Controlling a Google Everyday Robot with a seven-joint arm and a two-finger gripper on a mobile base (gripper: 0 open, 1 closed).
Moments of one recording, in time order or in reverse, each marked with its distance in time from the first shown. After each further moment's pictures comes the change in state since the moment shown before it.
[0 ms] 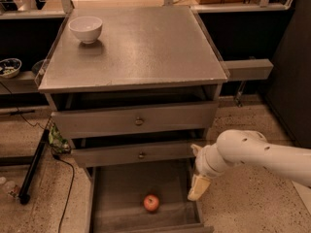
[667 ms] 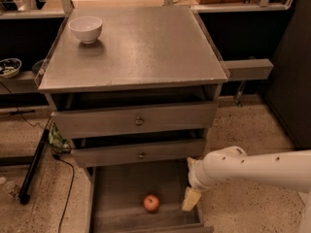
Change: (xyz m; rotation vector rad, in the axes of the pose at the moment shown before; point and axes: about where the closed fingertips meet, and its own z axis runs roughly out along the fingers) arm 0.028 0.021 0.077 0.007 0.065 0.034
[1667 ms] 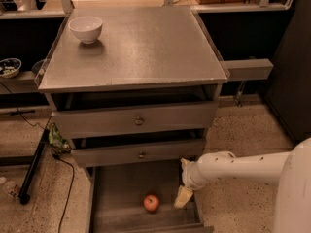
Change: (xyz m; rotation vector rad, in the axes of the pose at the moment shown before) arm -0.008 -0.015 0.064 -0.008 -0.084 0.017
